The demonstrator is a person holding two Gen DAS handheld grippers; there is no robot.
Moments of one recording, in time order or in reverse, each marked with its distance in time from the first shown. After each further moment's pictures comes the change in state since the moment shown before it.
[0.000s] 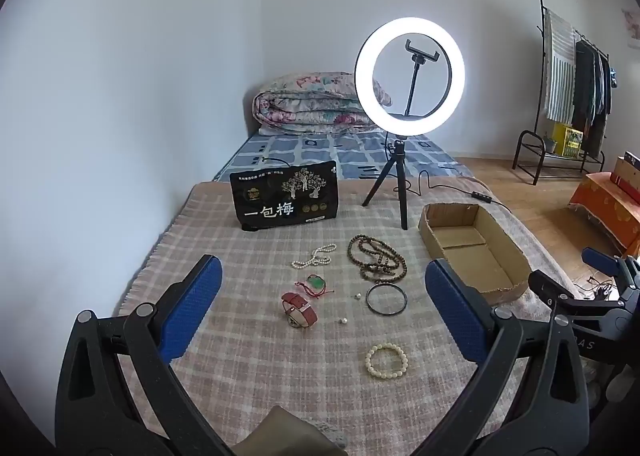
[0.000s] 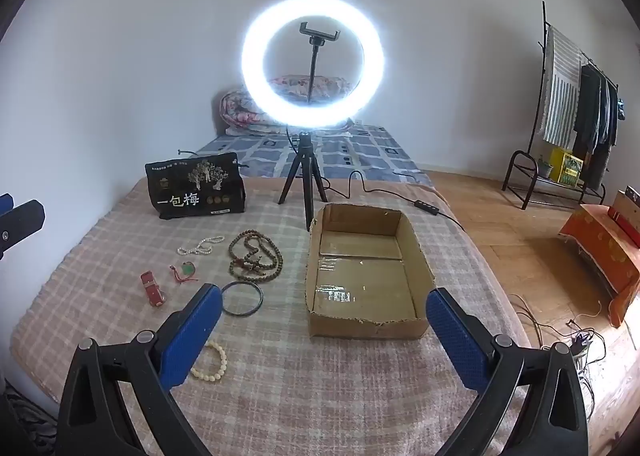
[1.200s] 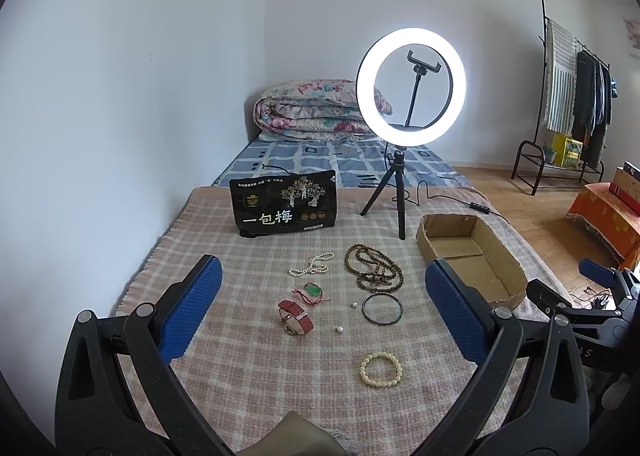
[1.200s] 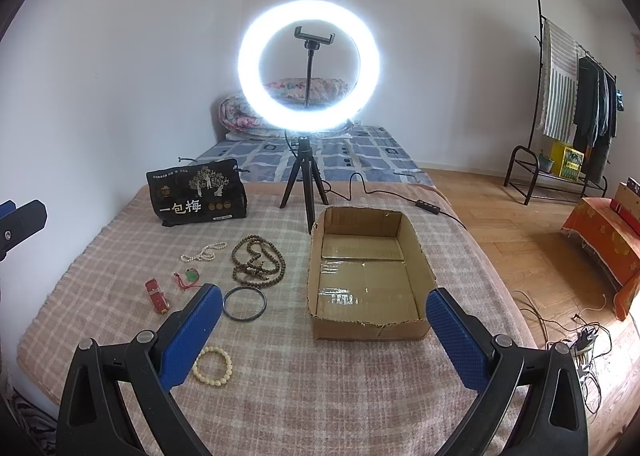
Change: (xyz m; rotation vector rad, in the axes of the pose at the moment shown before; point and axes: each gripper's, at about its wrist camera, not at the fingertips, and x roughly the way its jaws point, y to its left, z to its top) left arm -0.005 0.000 0.010 -0.006 -0.027 -0.001; right arm -0.003 -0.005 0.006 0.028 -0.002 0.007
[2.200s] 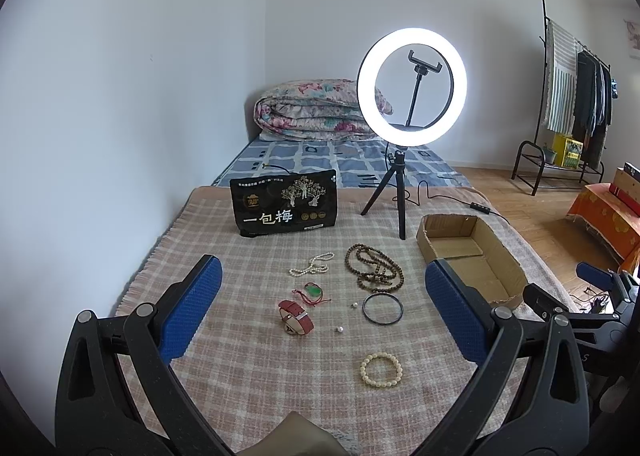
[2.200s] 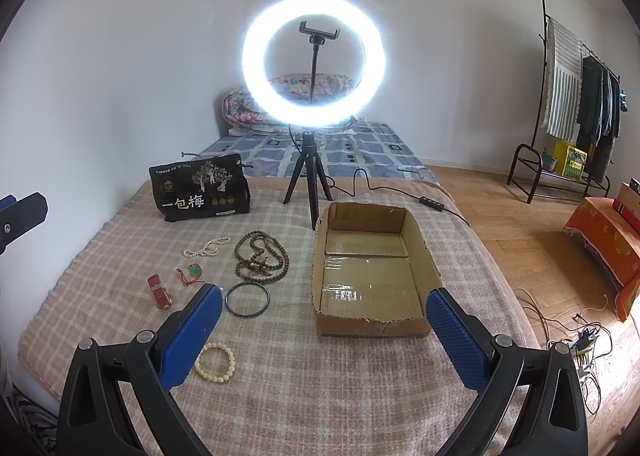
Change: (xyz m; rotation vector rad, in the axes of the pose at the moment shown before) left arm -0.001 0.001 -0.002 -0.005 -0.005 -0.001; right arm 0.004 0.002 0.000 0.000 0.019 0.013
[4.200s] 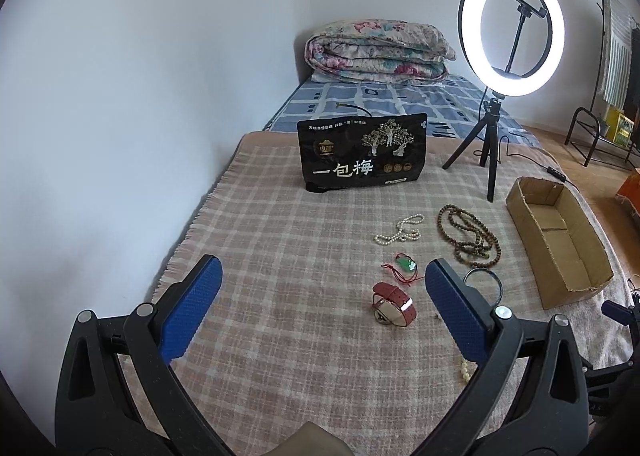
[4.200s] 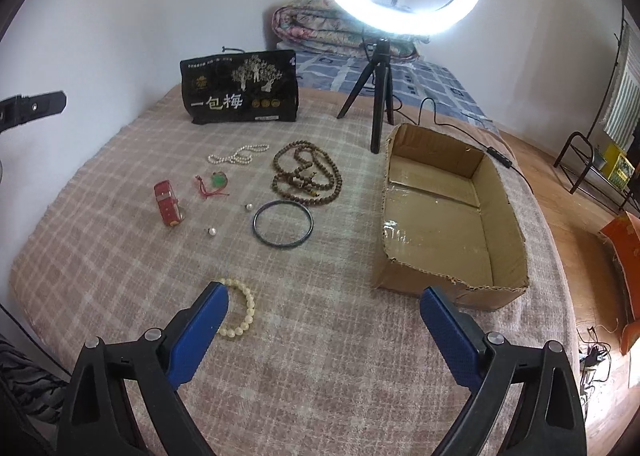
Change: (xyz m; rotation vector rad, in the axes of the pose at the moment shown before) left arm 0.104 0.084 0.003 -0.022 0.218 0.162; right arm 0.094 0.050 -0.039 -0.200 0.293 0.124
